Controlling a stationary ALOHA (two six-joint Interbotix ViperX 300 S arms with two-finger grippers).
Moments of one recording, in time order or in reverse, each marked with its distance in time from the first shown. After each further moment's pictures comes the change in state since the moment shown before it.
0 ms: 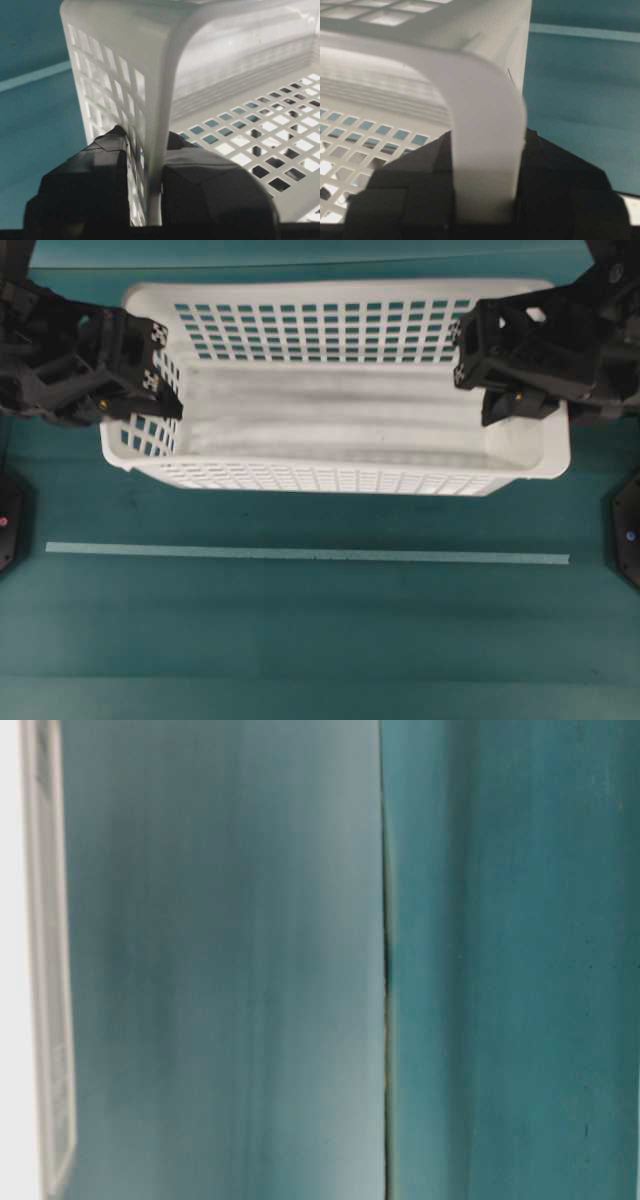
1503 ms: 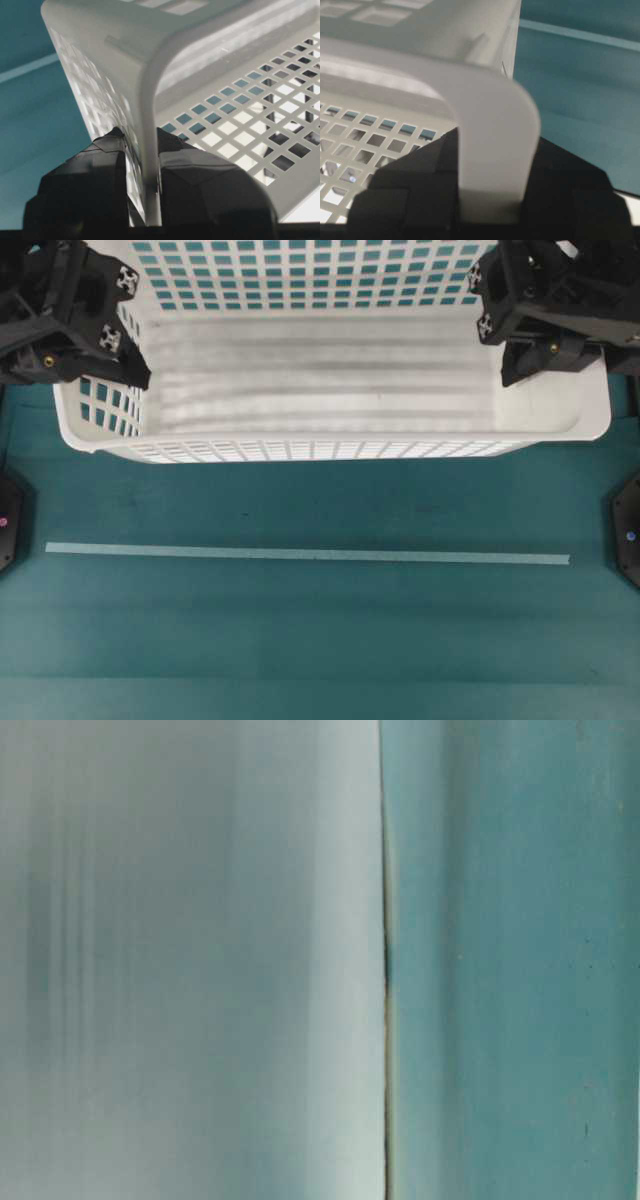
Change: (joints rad) left arm -0.031 0.143 -0.420 0.003 0.354 0.086; right arm -0.020 0.100 -0.298 0.014 0.167 -0.107
